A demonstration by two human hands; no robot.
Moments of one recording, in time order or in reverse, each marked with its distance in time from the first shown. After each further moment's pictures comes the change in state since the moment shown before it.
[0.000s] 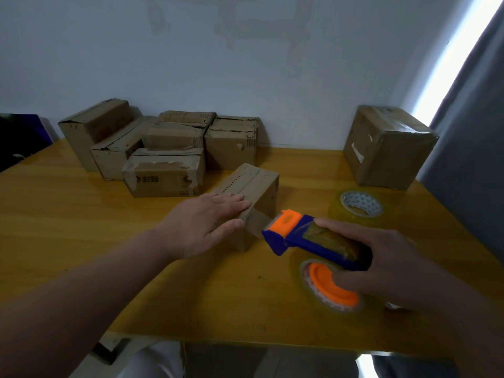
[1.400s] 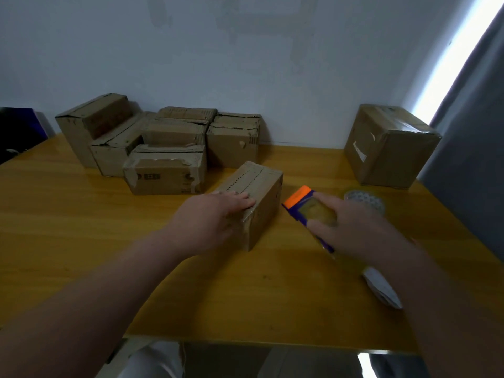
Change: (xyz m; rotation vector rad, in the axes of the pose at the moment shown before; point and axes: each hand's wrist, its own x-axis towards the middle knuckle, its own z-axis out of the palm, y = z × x) left_hand 0.005 0.015 -0.008 0.090 -0.008 -0.141; right_hand 0.063 -0.017 0.017 -0.392 0.113 0.261
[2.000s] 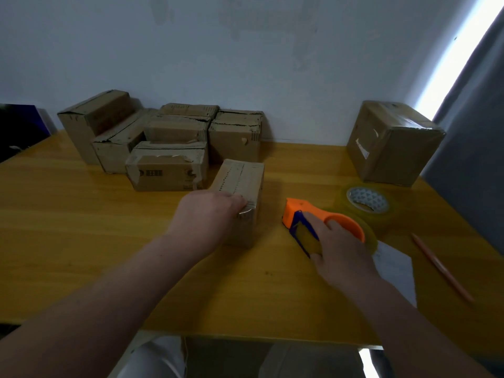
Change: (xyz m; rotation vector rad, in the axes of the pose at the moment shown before) left_hand -0.007 0.020 -0.004 0.301 0.083 -0.133; right_hand -0.001 0.017 0.069 -0.098 0.130 -0.064
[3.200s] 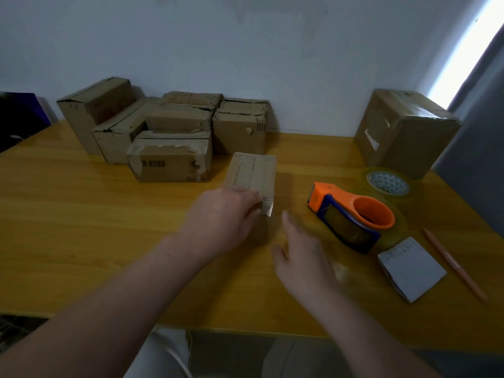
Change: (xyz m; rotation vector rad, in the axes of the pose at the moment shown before) left_hand -0.005 0.007 0.004 -0.295 0.056 0.049; right_hand -0.021 -0.070 0.007 0.421 -0.108 -0.016
